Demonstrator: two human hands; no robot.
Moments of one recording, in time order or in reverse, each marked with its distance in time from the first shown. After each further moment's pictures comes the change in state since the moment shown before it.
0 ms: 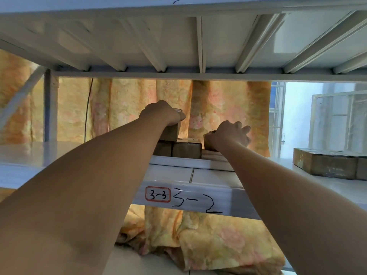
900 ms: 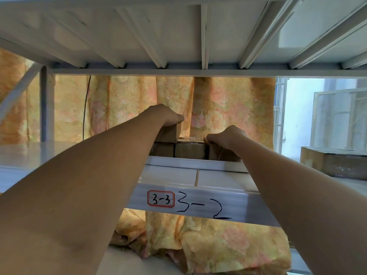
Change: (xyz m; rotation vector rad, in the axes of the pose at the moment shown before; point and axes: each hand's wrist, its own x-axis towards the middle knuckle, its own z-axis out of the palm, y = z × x) left_hand 0.017 -0.010 0.008 0.068 -0.132 0.009; right_hand 0.032 0.011 0.017 0.181 -0.260 0.018
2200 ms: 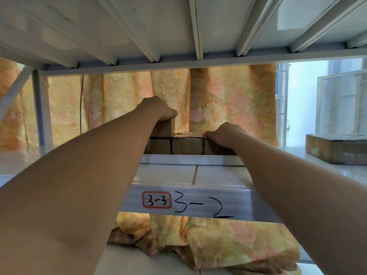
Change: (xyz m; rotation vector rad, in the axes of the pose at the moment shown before) left_hand 0.017 0.002 0.005 0.086 0.090 0.025; right_hand 0.022 0.010 0.017 -0.186 -0.044 -0.055
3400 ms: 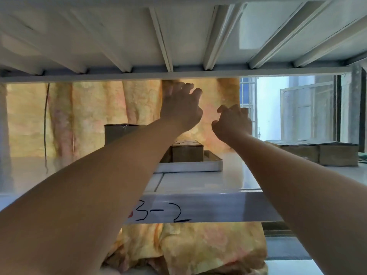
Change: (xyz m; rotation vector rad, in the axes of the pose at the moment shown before) left_hand -0.053 0.108 0.016 0.070 0.523 0.643; right_hand -0.029 0.049 -0.062 -0.123 0.579 -0.079
